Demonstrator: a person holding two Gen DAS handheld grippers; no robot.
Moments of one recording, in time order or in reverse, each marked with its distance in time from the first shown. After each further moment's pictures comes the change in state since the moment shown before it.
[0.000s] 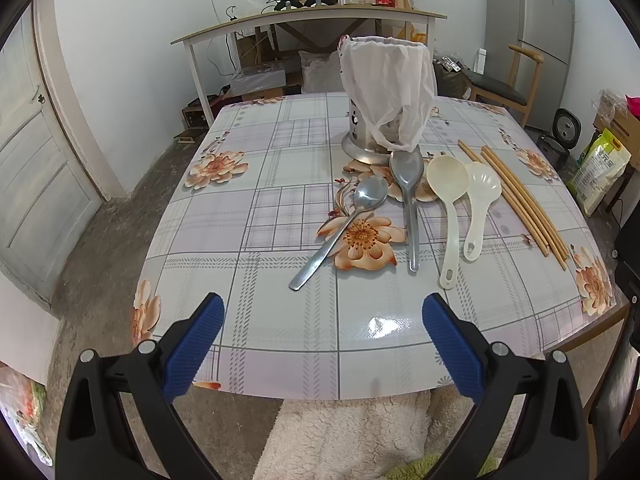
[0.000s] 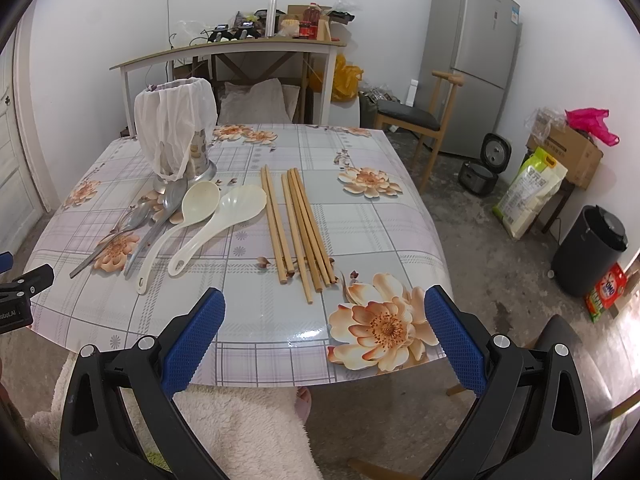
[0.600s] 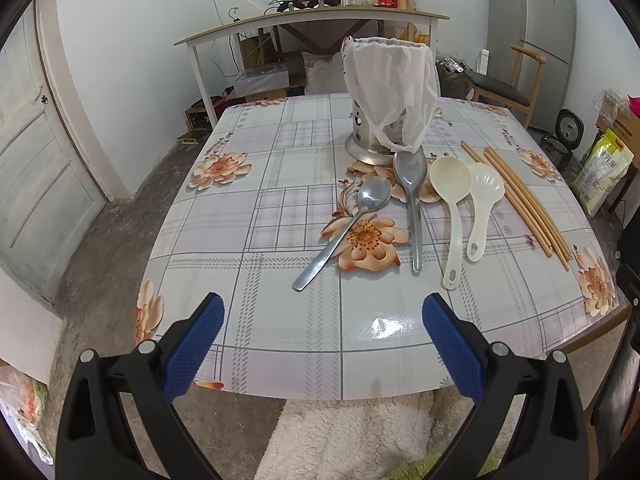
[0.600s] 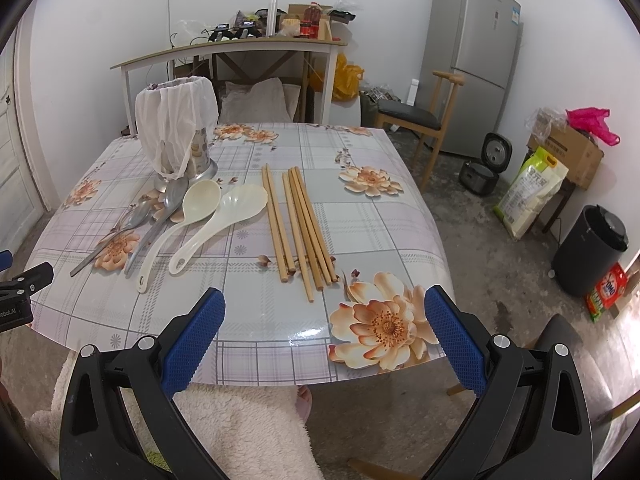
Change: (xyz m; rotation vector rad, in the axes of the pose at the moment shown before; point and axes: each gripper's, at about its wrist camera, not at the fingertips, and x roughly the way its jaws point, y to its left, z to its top) left arm -0.001 0.003 0.001 0.000 -0.004 0.006; right arm -0.001 0.001 0.002 -0.001 0.002 0.000
